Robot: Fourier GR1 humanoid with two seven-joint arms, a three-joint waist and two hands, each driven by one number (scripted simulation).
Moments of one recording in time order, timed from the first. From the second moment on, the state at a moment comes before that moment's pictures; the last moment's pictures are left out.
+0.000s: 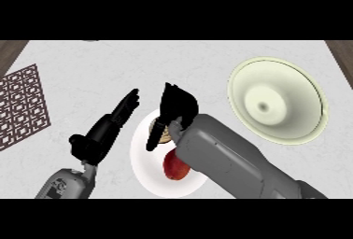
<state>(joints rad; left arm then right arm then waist) -0.20 0.27 -0.34 -1.52 0.19 0.02 0.02 -0.93 -0.02 0.67 -1.14 0.20 -0.05 1.24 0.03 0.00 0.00</state>
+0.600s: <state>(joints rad) -0.19 0.26 -0.33 -1.53 0.17 0.01 0.03 -1.00 -0.02 0.84 -1.03 0.22 -0.15 1.24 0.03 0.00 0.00</state>
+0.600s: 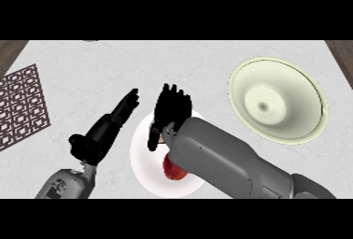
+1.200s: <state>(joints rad) -0.18 0.25 -0.33 -1.54 0.15 0.01 0.03 -0.96 -0.02 0.89 -0.96 0.22 -0.22 1.23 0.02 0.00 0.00</state>
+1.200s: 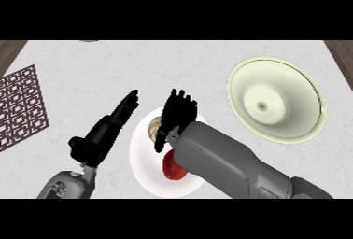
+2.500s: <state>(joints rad) -0.17 0.22 -0.28 -1.53 0.12 -0.03 0.03 -0.92 -0.01 1.01 -0.92 0.30 -0.33 1.09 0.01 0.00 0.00</state>
